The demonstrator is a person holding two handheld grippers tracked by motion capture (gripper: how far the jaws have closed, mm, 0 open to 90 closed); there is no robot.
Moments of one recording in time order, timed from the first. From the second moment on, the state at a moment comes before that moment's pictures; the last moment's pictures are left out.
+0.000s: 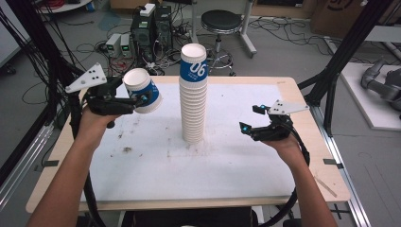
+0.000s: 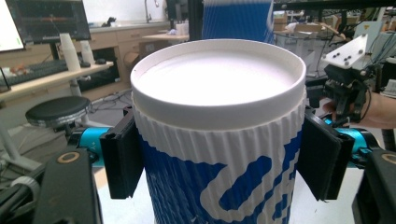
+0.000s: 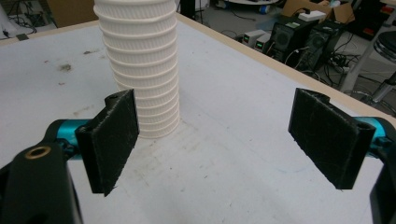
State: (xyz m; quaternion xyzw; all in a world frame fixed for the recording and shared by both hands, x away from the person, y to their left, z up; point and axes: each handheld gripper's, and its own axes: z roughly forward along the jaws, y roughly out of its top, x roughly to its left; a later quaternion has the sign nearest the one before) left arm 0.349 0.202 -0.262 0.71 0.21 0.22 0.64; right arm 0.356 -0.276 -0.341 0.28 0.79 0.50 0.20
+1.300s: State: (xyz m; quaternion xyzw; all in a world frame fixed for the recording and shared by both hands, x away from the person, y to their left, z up) left arm 0.330 0.106 -0.320 0.75 0.16 0.14 0.62; right arm 0.323 -0.226 -0.366 0.20 0.79 0.56 0.14
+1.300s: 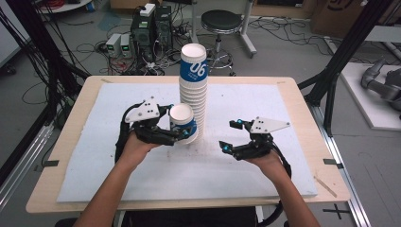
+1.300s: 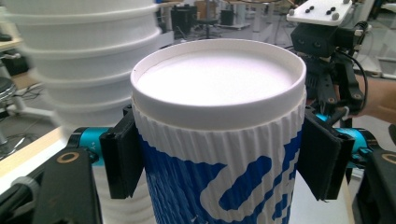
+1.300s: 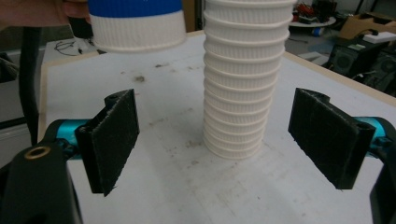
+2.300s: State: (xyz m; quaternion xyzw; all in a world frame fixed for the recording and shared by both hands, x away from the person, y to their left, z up) left arm 0.340 0.066 -0.327 0.76 0.12 0.08 0.63; right arm 0.334 -0.178 -0.366 0.15 0.79 0.59 0.07
